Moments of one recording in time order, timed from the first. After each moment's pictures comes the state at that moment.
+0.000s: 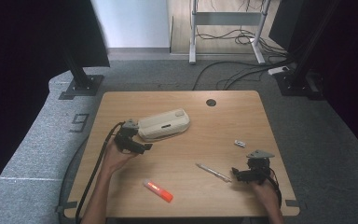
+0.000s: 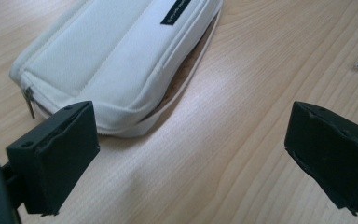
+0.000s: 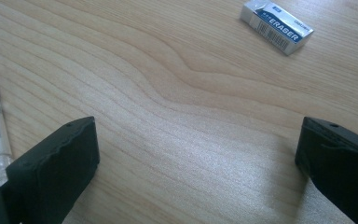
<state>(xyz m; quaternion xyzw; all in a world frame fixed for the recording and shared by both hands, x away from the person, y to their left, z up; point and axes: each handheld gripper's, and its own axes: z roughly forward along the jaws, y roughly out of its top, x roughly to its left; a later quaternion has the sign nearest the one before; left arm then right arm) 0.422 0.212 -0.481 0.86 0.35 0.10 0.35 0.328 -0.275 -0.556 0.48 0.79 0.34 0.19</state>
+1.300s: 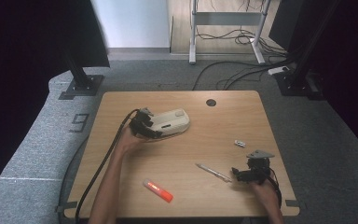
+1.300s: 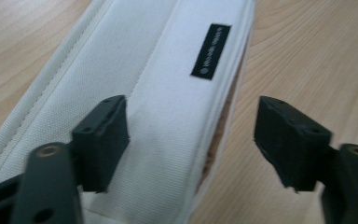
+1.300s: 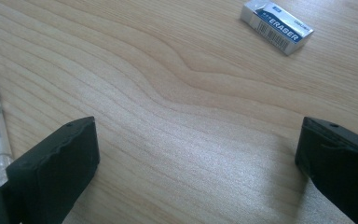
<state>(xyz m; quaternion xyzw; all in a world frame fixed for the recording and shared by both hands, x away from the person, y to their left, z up) 0.499 0.179 -0.501 0.89 0.32 0.06 0.31 0.328 -0.275 -0.556 0.48 0.79 0.34 0.20</state>
